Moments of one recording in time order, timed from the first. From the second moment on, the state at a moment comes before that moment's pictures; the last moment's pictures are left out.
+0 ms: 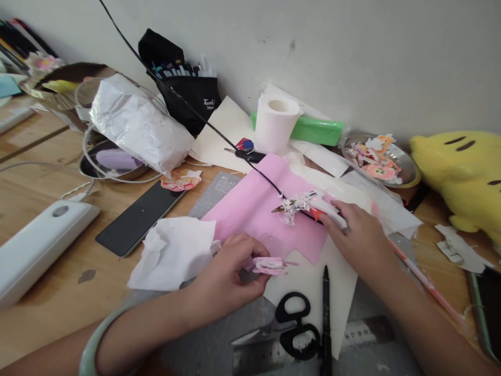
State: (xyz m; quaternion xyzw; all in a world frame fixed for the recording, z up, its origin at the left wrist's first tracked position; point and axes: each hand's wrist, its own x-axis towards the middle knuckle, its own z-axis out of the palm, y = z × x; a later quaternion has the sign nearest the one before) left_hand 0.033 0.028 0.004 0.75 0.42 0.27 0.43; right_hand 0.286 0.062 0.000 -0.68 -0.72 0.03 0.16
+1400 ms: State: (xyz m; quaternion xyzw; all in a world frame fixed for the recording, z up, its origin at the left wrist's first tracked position) left_hand 0.018 0.035 0.004 0.82 0.44 0.32 0.18; right_hand 0.278 0.022 0.011 -0.61 -0.72 0.18 0.28
